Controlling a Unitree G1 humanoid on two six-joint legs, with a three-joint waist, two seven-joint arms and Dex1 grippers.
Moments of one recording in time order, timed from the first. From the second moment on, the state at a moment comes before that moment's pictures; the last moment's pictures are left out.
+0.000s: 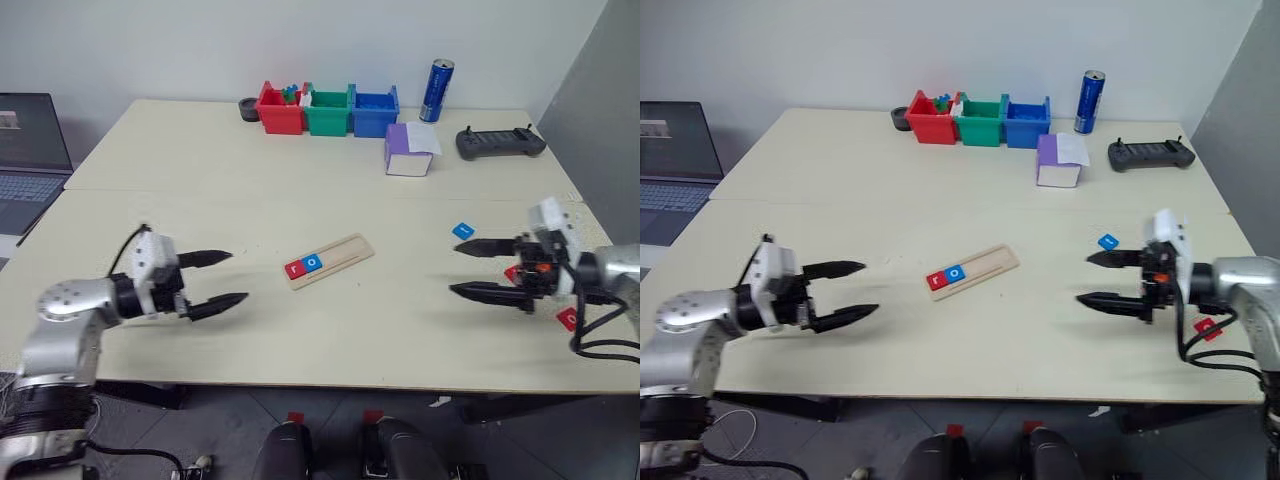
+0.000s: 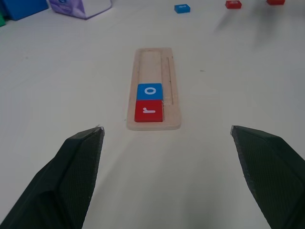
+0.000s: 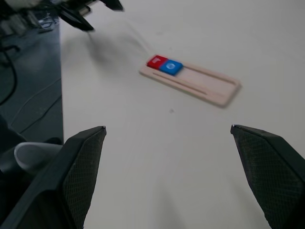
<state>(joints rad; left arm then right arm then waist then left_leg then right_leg) -0.27 0.77 0.17 0.19 -0.39 0.07 -1.30 -0.41 -0.88 -0.10 -0.21 0.63 0.68 1.21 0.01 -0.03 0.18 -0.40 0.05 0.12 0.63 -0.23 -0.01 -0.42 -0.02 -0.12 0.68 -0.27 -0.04</state>
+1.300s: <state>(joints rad) -0.66 0.48 -0.08 0.80 -0.09 -0.26 -1.18 -0.44 -0.70 0.11 -0.39 0.64 0.73 1.06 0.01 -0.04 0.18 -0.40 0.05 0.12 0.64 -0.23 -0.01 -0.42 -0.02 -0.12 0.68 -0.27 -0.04</state>
